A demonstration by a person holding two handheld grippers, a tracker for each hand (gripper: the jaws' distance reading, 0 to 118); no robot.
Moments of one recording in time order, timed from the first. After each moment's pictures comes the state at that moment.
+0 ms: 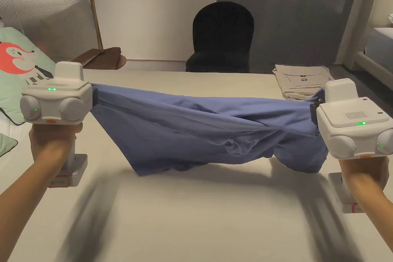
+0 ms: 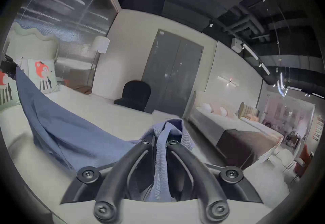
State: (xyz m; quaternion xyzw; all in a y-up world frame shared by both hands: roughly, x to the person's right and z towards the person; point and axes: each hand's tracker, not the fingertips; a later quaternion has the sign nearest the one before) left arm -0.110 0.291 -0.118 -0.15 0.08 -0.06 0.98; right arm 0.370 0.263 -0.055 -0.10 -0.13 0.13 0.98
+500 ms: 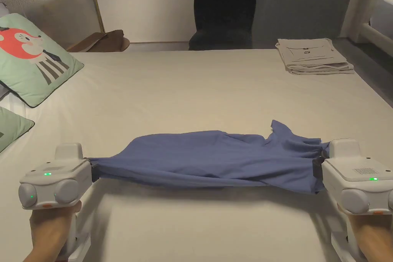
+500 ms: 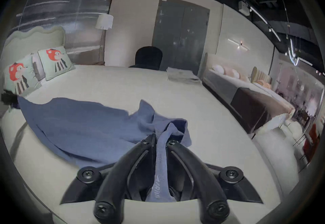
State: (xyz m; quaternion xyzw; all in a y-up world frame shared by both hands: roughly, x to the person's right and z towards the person) left arm -0.151 0.159 0.022 -0.29 0.06 -0.02 0.96; right arm 0.372 0.150 0.070 -0.23 -0.09 0.04 0.97
